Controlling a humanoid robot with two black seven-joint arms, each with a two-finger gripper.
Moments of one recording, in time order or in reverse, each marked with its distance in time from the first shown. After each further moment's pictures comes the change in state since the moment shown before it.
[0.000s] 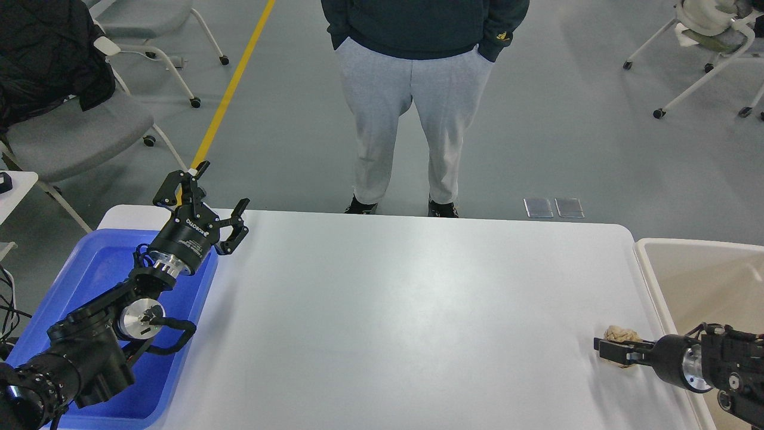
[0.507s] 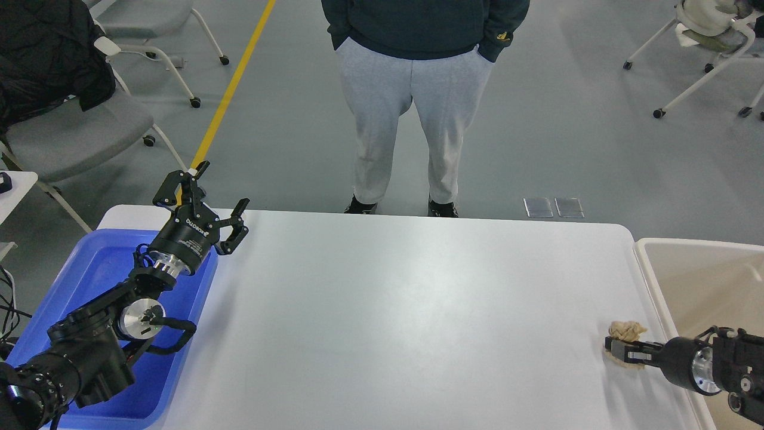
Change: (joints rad) left arm 0.000 0.000 0.000 0.000 0.000 0.000 0.000; right arm 0.012 -0.024 -0.036 -0.021 0.120 -0.014 0.101
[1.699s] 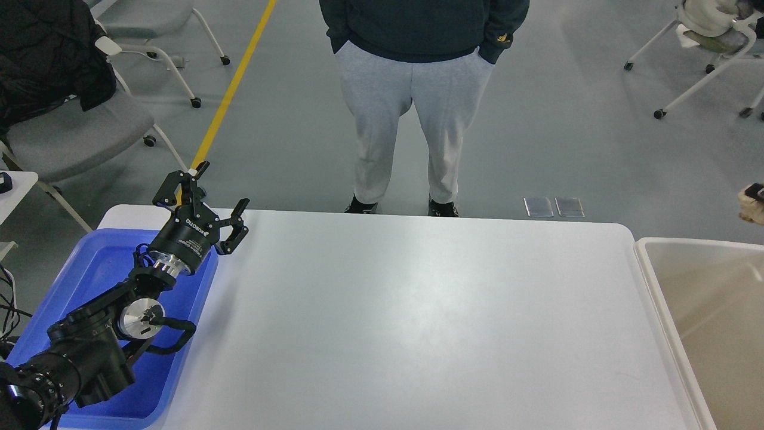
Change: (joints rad) left arm 0.000 0.000 0.000 0.000 0.000 0.000 0.000; right arm 0.241 -0.144 -0.003 -0.382 0.692 0.352 0.149
